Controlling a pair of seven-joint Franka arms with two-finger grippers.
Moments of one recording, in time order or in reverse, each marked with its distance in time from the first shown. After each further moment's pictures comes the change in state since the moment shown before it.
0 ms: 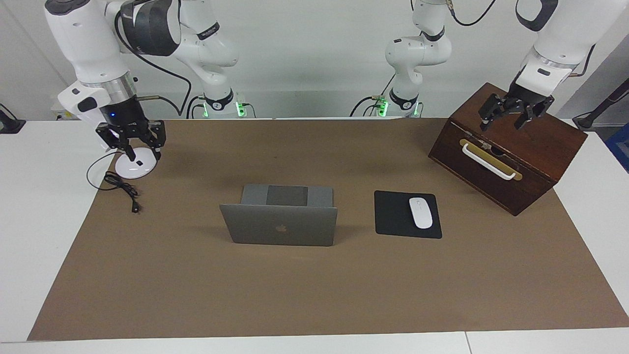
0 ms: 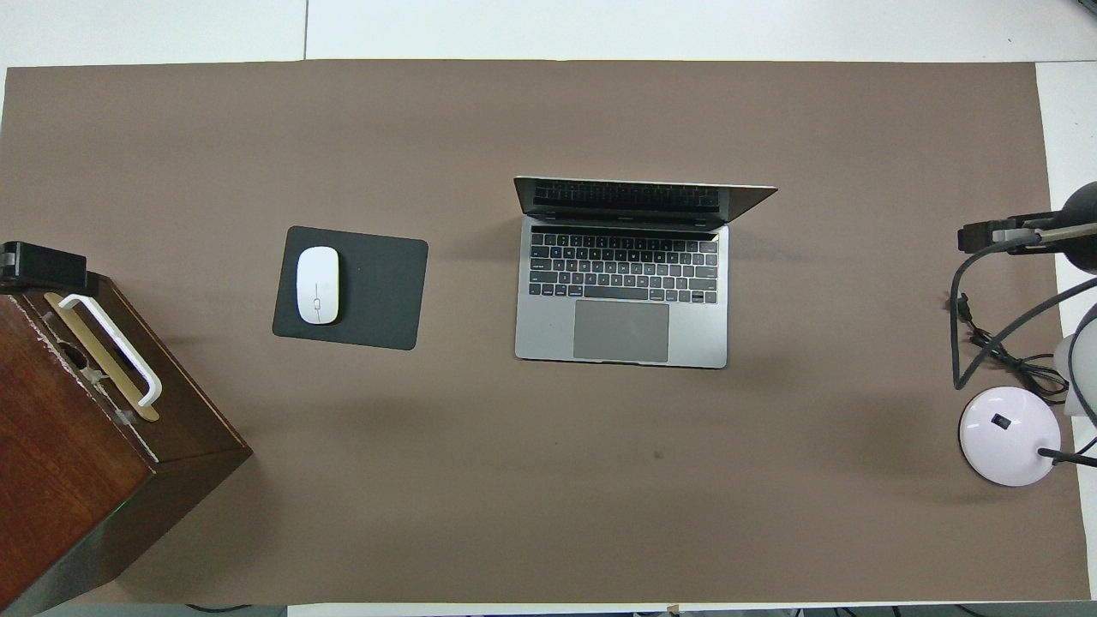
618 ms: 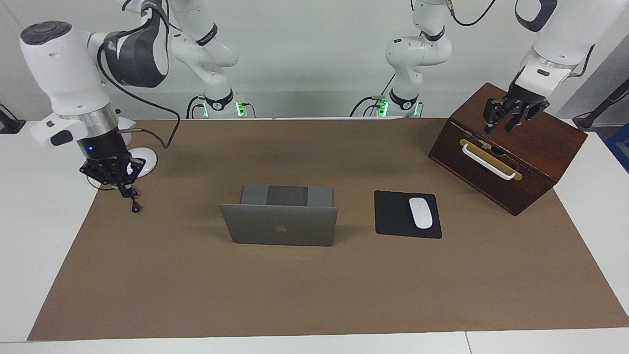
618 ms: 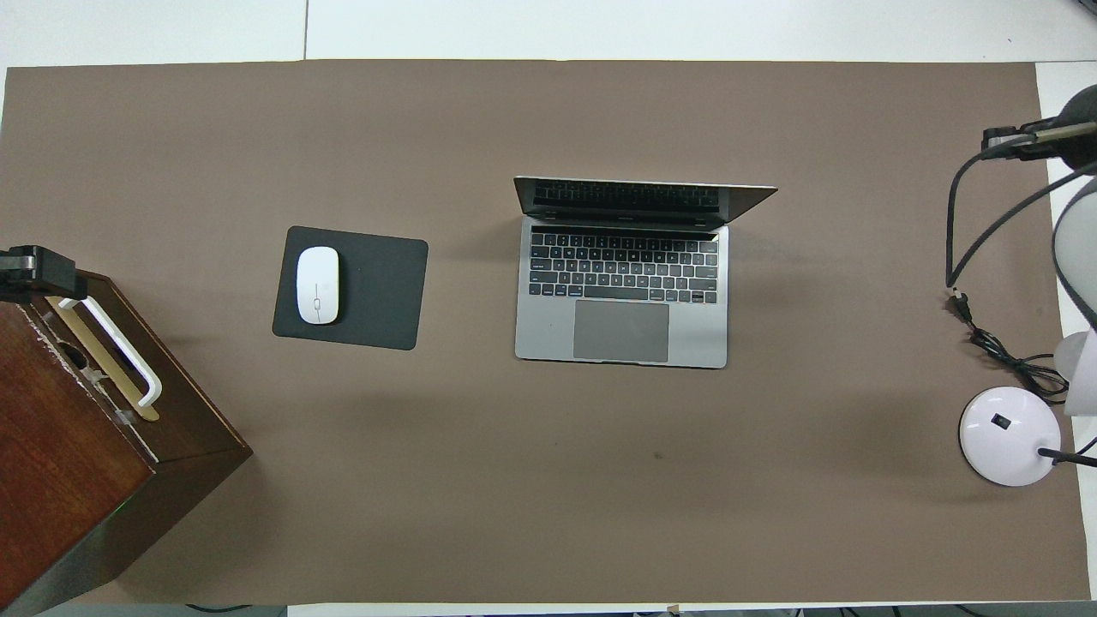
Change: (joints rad) left arm 0.000 0.000 0.000 -0.002 0.000 0.002 -0.007; right arm 0.008 0.299 0.002 0.313 -0.057 0.051 -0.003
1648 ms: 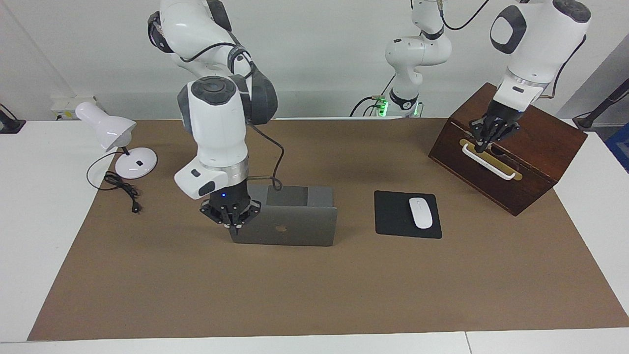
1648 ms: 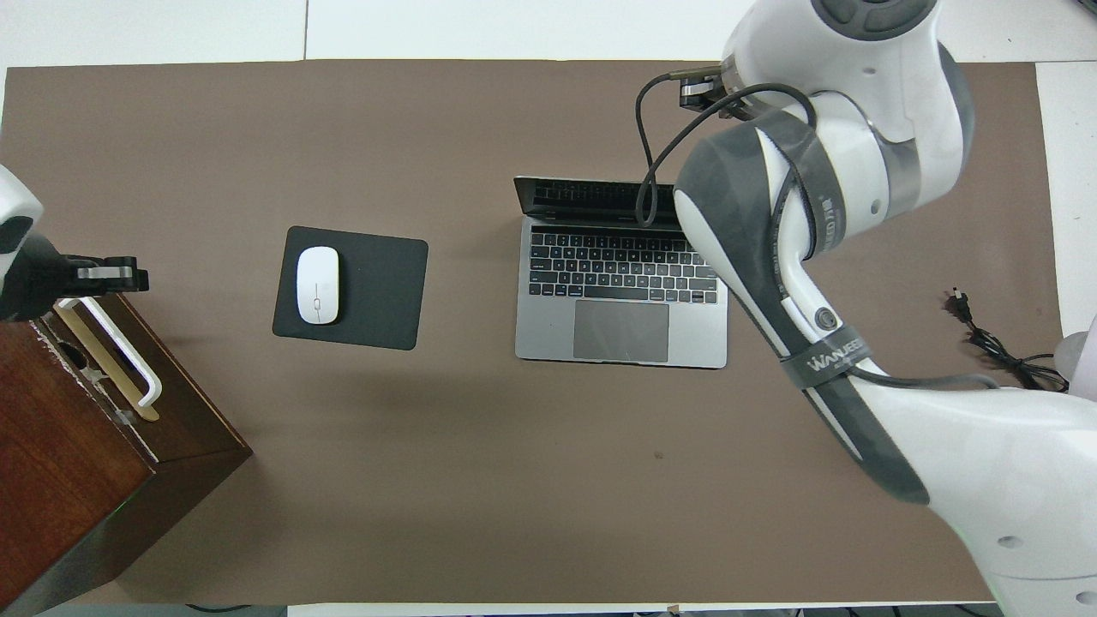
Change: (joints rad) left arm -0.029 -0.101 -0.019 -0.313 -0.084 0.366 -0.002; right arm 0.423 0.350 0.002 0.432 -0.205 -0.128 0.551
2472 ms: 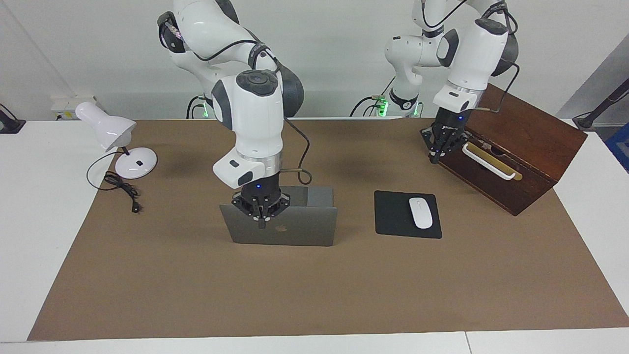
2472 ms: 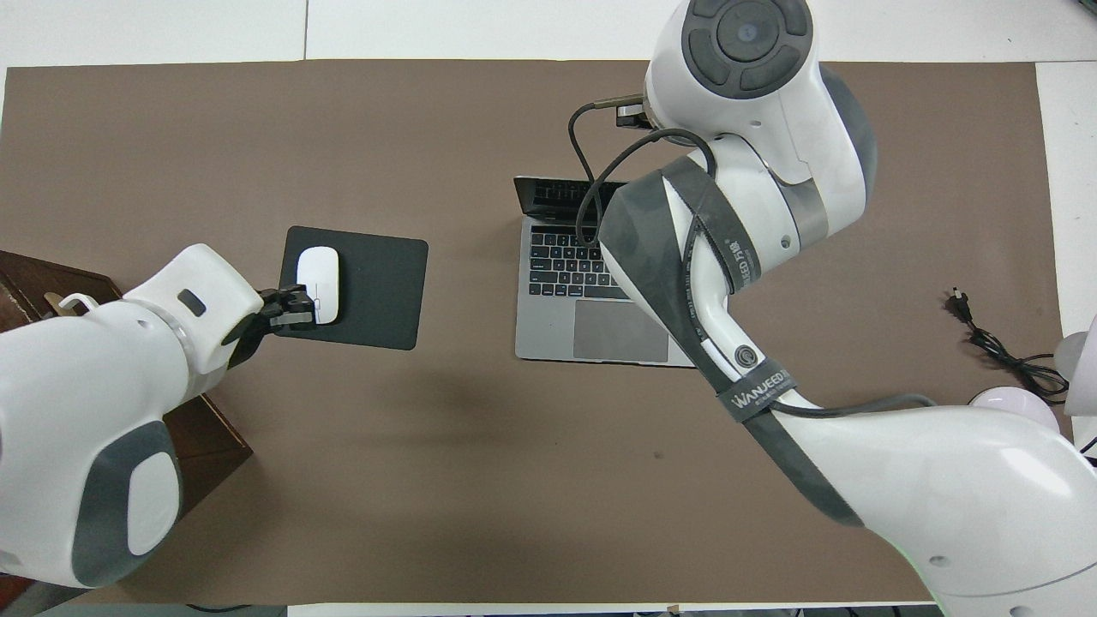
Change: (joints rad) left arm -0.277 -0.114 -0.005 -0.351 -0.008 0.498 -0.143; right arm 0.079 0.012 0.001 -0.016 -0.055 0.058 0.063
